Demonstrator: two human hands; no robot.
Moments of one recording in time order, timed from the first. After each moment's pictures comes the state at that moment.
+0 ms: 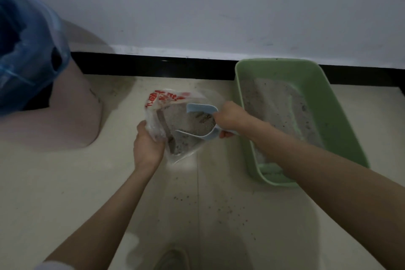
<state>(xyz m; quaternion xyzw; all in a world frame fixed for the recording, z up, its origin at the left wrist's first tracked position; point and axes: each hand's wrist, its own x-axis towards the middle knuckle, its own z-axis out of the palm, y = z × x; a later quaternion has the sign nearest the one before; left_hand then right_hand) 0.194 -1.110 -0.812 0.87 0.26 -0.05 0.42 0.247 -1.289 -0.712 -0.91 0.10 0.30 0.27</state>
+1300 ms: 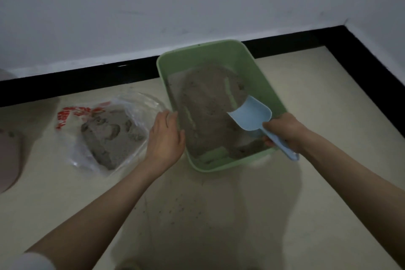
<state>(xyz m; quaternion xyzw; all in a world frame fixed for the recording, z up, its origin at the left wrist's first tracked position) 0.202 -1.287 -0.801 0.96 -0.16 -0.05 0.22 0.153 -1.535 -0.715 -0.77 0.41 0.16 0.46</state>
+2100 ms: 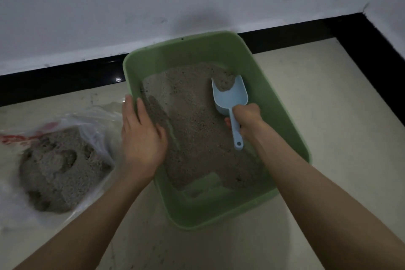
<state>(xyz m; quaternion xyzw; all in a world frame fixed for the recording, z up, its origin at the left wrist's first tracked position) 0.274 -1.330 -0.835 0.97 -0.06 0.00 0.23 0.281 -1.536 -0.804 -0.63 0.48 0.08 0.60</state>
